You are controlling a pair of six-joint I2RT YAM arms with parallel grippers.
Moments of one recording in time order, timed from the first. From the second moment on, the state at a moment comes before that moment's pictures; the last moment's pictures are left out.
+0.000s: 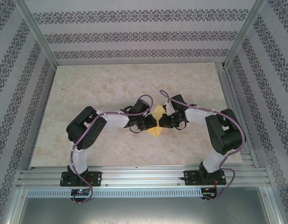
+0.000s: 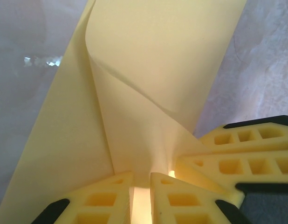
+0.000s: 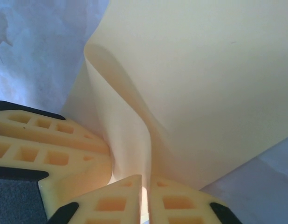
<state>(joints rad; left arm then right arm) -0.76 1.97 1.10 -0.04 0.41 -0.98 0.37 1.71 0.86 -0.37 -0.51 0.32</state>
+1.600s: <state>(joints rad) -0.77 1.97 1.13 -0.03 0.47 -0.98 0.37 1.79 0.97 -0.48 -0.44 0.23</state>
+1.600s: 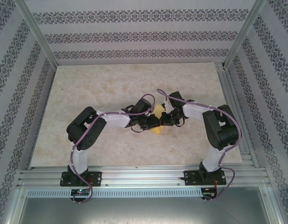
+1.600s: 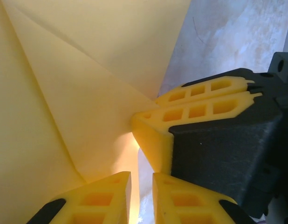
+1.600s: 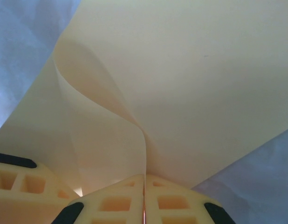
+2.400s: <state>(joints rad) -0.78 2.00 1.13 -0.07 0.45 -0.98 0.37 1.79 0.97 -0.48 -0.44 0.23</state>
